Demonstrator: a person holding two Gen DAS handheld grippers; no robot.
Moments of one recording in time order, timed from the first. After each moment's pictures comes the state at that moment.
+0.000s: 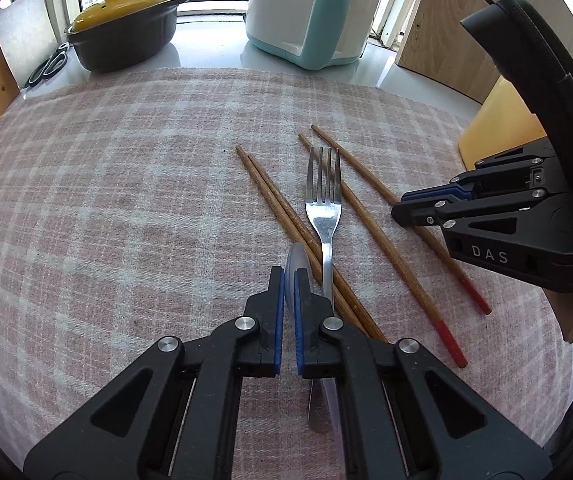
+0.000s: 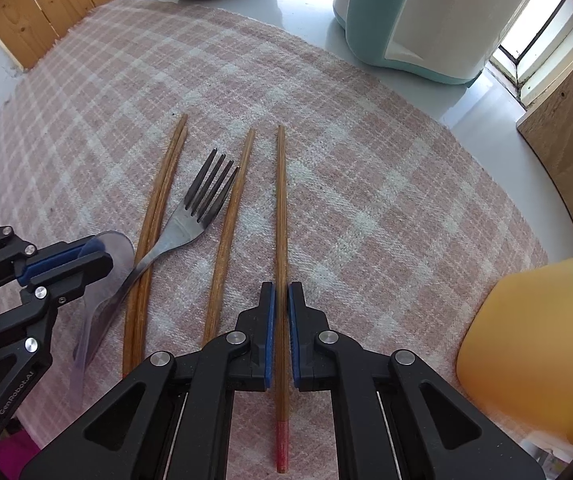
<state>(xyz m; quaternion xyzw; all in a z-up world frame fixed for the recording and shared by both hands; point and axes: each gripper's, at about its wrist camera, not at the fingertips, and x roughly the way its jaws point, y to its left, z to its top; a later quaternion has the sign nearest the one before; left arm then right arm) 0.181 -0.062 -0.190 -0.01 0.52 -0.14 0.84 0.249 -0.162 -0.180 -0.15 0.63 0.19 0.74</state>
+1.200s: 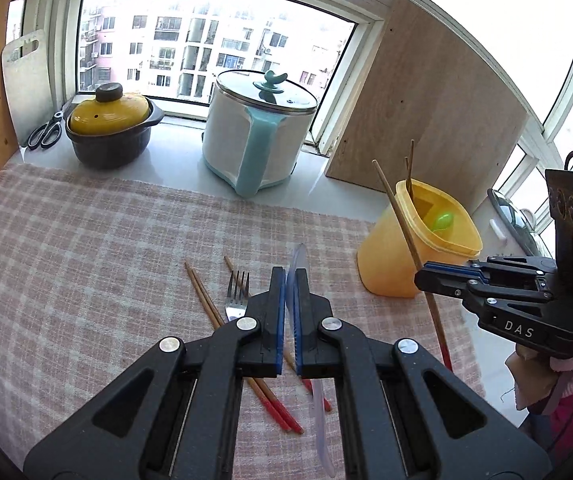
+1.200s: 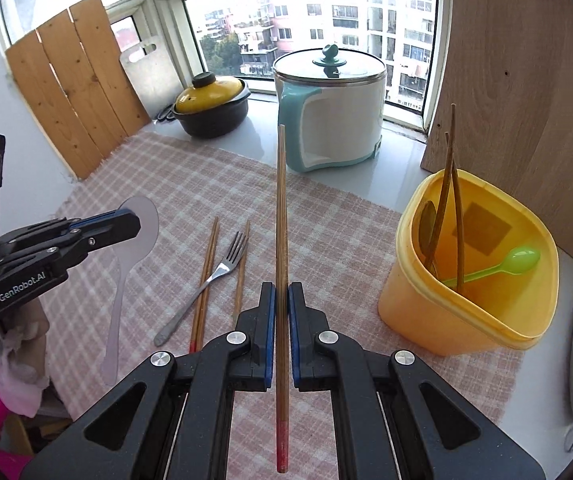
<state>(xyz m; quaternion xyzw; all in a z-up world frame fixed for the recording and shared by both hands) 0.160 -0.076 -0.059 -0.09 0.41 -0.20 0.89 0.165 -0.259 -0.042 -0.02 0.48 0.18 0.86</state>
